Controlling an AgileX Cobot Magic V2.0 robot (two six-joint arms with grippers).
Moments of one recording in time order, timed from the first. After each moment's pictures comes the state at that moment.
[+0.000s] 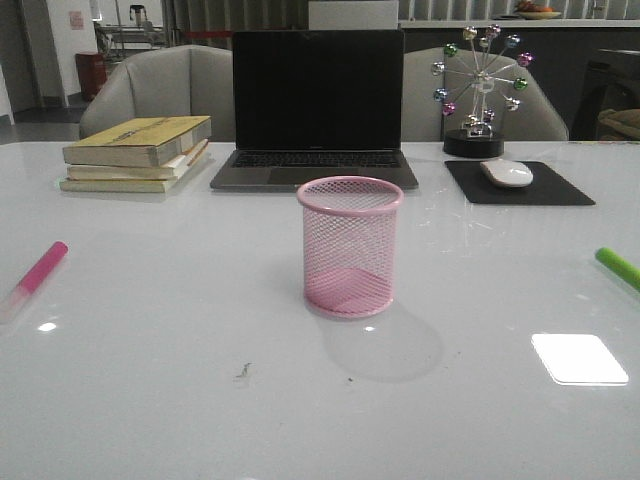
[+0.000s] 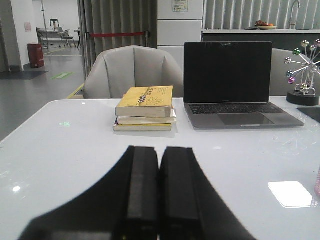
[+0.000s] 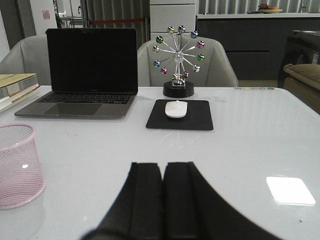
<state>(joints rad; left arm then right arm) -0.09 0.00 0.01 0.04 0.04 -0.06 0.03 -0.01 0.03 0.04 0.03 0.04</state>
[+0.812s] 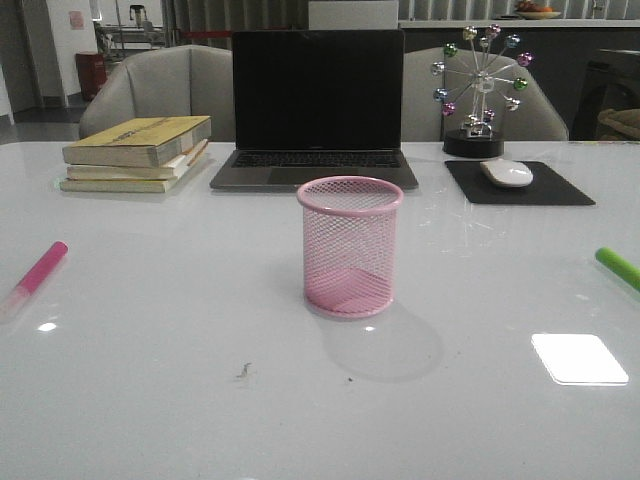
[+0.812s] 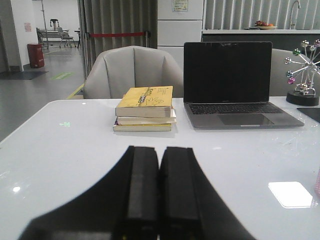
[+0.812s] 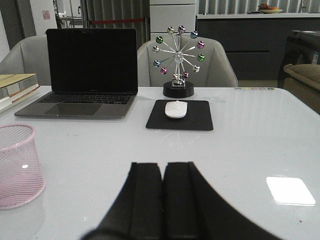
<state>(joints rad) -0.09 0.00 0.01 0.04 0.04 -0.06 0.03 -0.01 0.03 0.04 0.03 0.04</state>
